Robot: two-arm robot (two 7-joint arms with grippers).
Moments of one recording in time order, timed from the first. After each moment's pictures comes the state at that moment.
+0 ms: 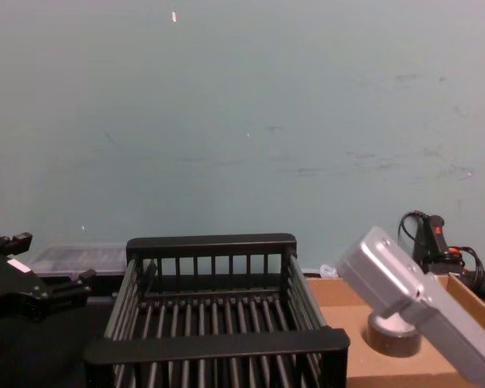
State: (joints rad) left arm -0.20 0.60 0.45 -1.41 -0.25 -0.12 0.03; right arm 0.32 0.43 -0.67 -1.39 0.24 0.24 0.61
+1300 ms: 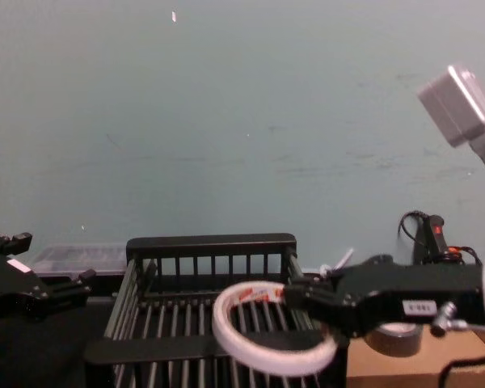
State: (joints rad) left arm -0.20 0.60 0.45 -1.41 -0.25 -0.12 0.03; right arm 0.39 0.48 -0.57 -1.47 0.37 0.19 0.57
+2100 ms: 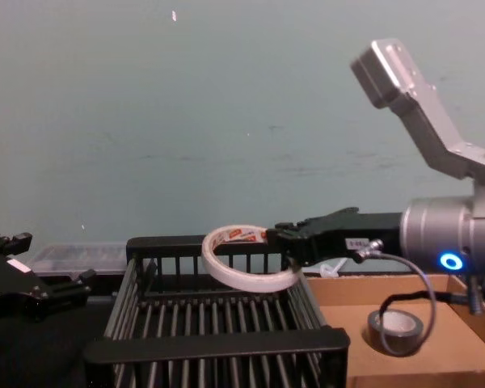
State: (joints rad) left arm -0.20 0.60 0.45 -1.41 -0.25 -0.12 0.03; right arm 0.55 0.29 -0.56 -1.25 0.29 0.23 0.42
